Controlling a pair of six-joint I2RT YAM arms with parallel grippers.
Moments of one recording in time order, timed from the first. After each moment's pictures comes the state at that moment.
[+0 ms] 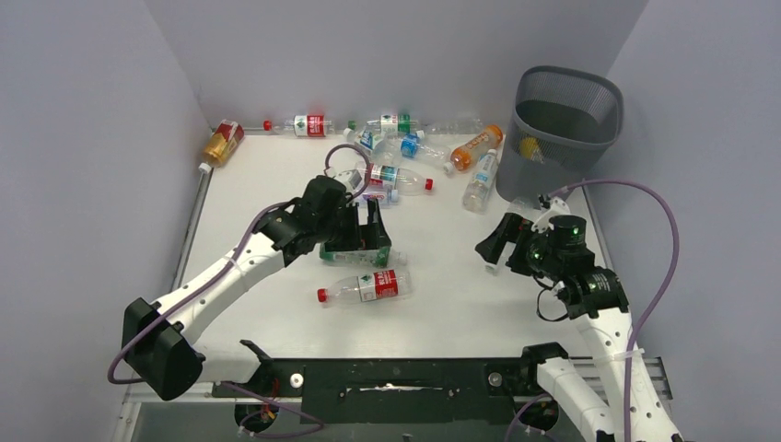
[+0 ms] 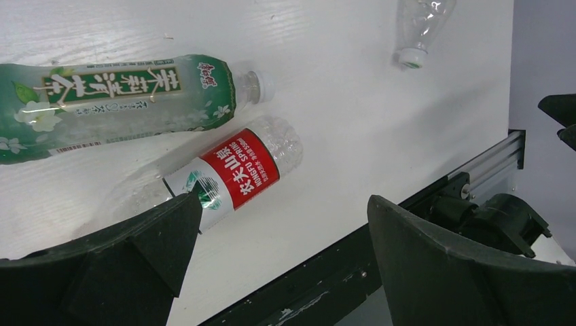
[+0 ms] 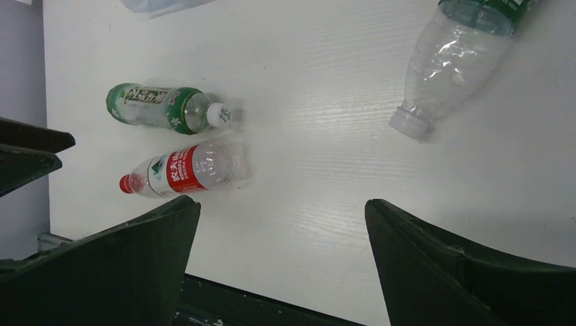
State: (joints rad) left arm -0.66 1.30 1.12 -0.58 0.15 -0.66; right arm 0.17 0.76 0.86 -0.77 -0.21 0.49
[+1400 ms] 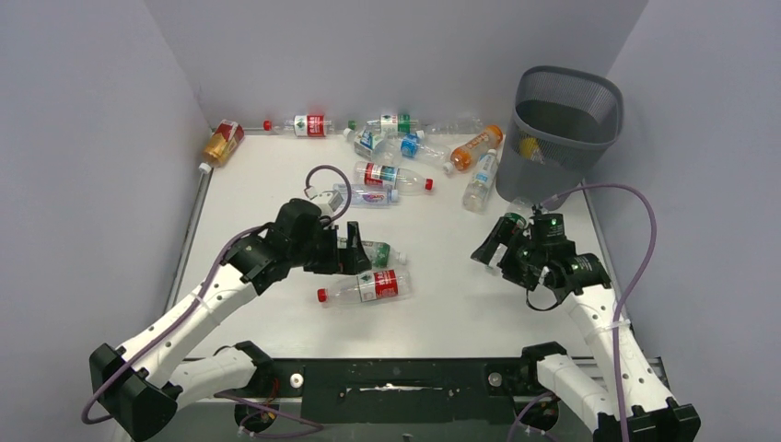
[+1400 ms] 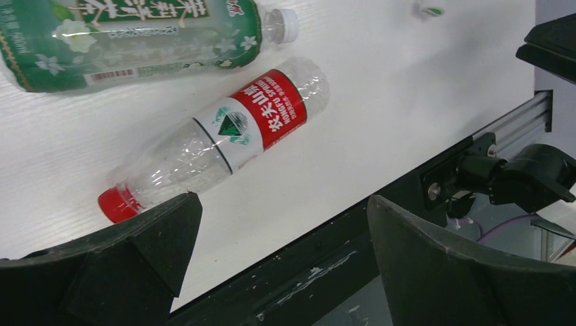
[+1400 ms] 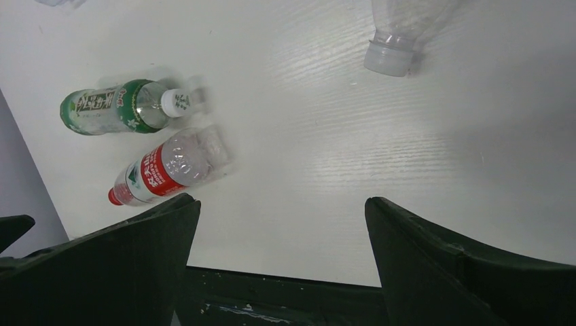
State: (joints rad) left arm -0.68 1.06 0.97 -0.67 0.14 -0.61; right arm 0.19 0.85 0.81 -0.84 -0.15 0.69
